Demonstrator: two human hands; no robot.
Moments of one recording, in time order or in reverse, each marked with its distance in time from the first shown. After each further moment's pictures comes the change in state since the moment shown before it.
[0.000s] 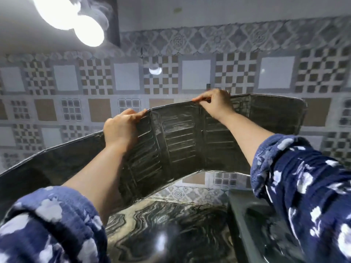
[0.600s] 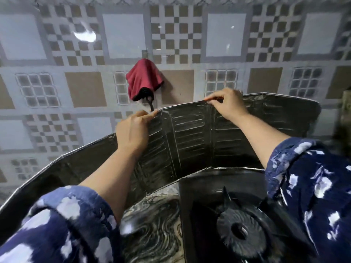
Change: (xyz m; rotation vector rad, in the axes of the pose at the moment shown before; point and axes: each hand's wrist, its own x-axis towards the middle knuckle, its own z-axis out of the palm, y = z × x) left_hand -0.011 0.170 0.177 -0.230 -0.153 0.179; right_hand -0.056 0.216 -0.072 -0.180 -0.012 0.180
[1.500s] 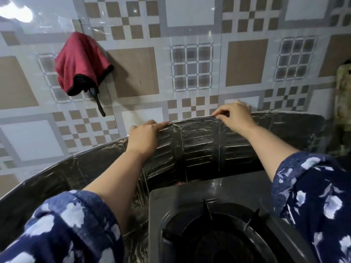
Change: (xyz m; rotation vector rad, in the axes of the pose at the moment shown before) left_hand 0.031 0.064 0.154 -0.038 -0.283 0.148; right_hand -0.025 0.163 0.023 -0.192 -0.129 0.236
